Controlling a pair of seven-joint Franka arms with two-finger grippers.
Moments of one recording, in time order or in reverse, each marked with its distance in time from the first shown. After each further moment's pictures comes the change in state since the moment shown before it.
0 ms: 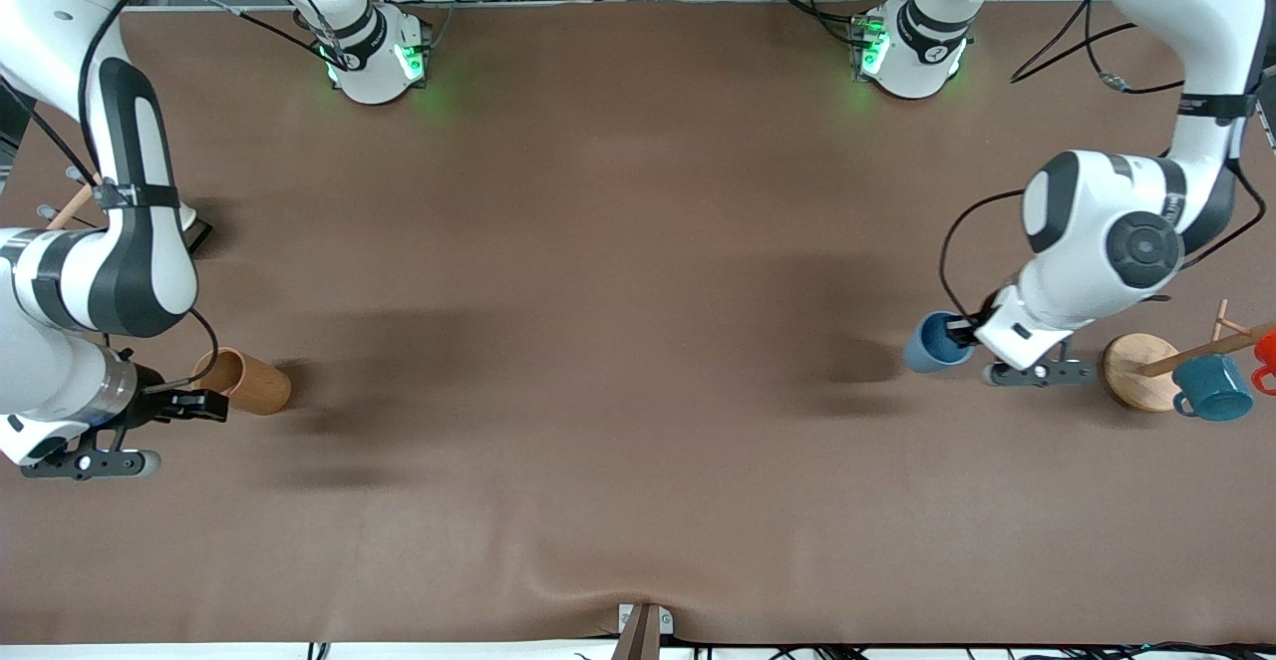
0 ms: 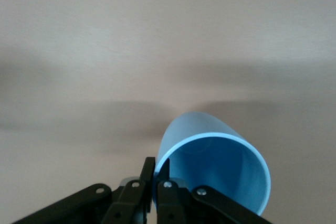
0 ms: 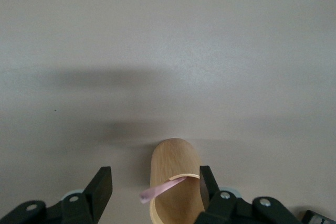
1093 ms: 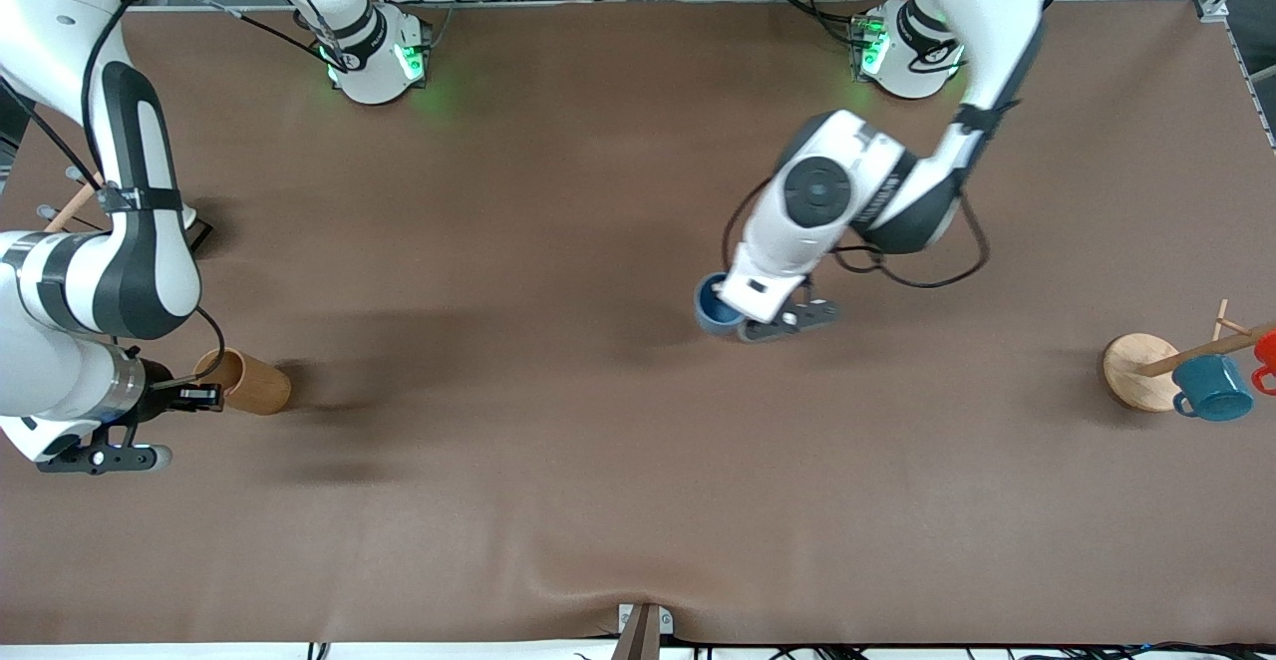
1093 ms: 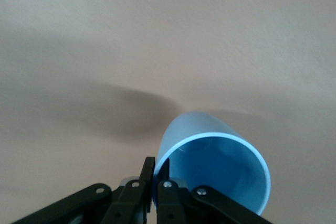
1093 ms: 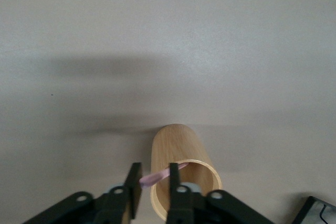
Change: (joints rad) left arm -0.425 0.169 -0.096 0.195 0.000 -0.021 -0.708; right arm 0.000 0.003 0.000 0.000 0.000 -0.054 0.000
